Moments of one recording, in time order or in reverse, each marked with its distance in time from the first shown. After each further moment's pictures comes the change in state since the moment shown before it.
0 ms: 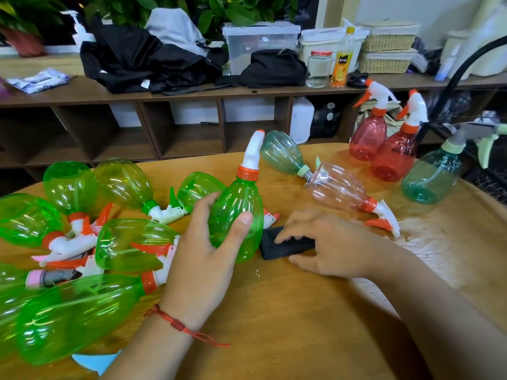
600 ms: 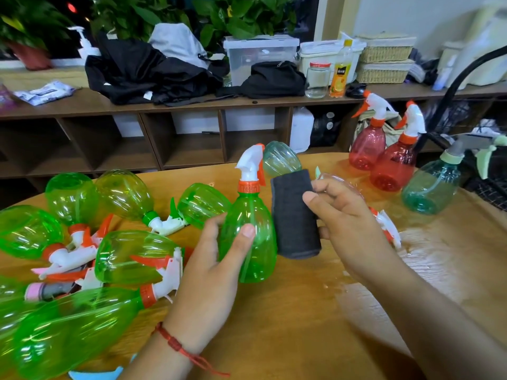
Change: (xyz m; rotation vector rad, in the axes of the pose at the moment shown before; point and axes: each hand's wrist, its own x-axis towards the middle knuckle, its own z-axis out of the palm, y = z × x) left_hand -0.006 0.008 0.006 -0.248 -0.099 -0.051; right_hand 0.005 -0.039 -0.018 1.091 0.620 0.291
